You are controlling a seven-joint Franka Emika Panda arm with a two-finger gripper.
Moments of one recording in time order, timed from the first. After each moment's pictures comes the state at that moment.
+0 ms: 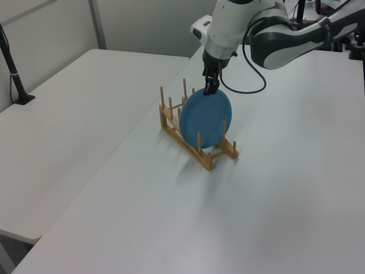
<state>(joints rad) 0.33 0.33 0.01 -1.53 -0.56 2.09 0.09</state>
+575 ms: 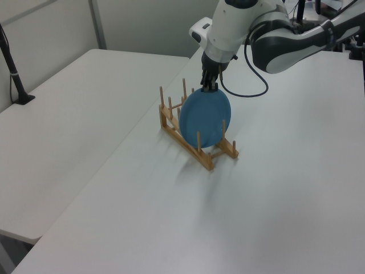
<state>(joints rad) 0.37 0.33 0.01 -1.53 -0.60 2.09 0.09</state>
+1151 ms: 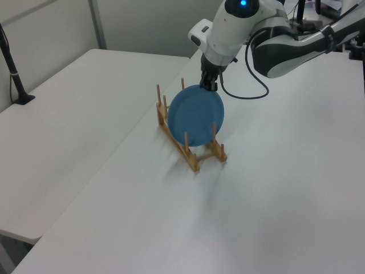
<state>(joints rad) 0.37 0.34 0.01 -1.54 -0.69 2.09 0.09</state>
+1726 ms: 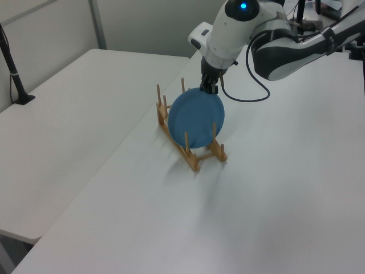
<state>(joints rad) 0.38 0.34 0.01 -1.55 -0.69 2.09 0.09</state>
